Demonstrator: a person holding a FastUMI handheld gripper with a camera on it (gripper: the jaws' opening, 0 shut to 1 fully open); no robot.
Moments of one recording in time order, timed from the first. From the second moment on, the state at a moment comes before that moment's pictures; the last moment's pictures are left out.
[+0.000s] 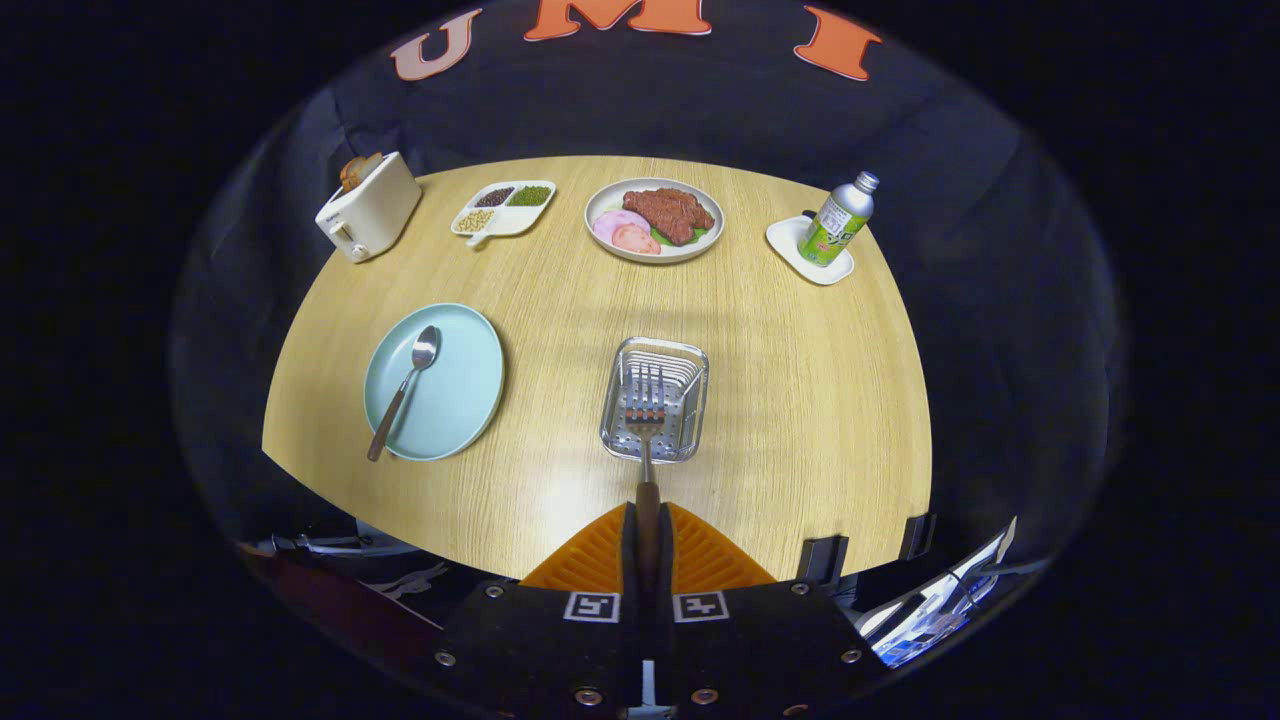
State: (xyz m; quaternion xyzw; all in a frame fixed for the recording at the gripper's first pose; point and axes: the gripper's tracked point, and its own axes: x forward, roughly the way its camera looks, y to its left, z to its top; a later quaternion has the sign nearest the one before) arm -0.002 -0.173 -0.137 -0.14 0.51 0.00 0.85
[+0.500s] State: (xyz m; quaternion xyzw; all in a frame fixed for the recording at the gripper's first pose) arm 0.032 -0.172 -0.163 -0.18 0.57 0.02 0.80
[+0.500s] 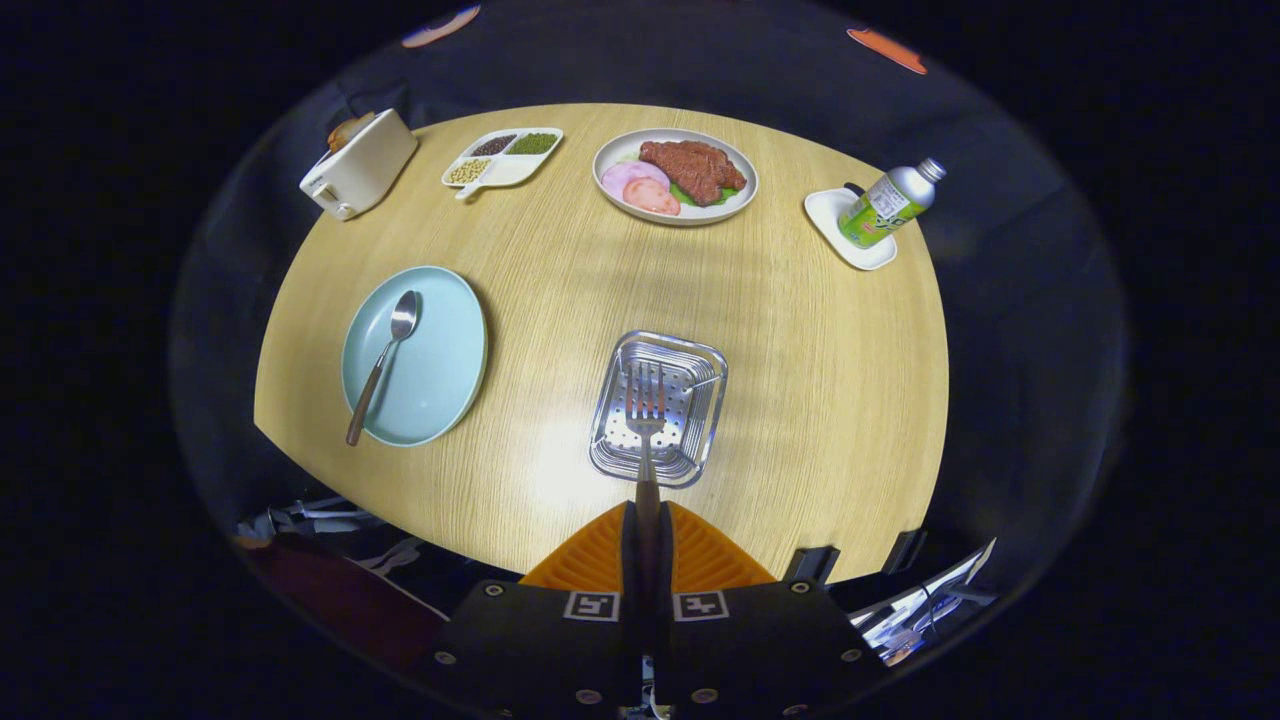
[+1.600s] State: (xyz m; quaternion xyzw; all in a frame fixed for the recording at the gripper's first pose) arm 0.046 -0.169 -0.181 -0.17 0.62 0.03 0.77
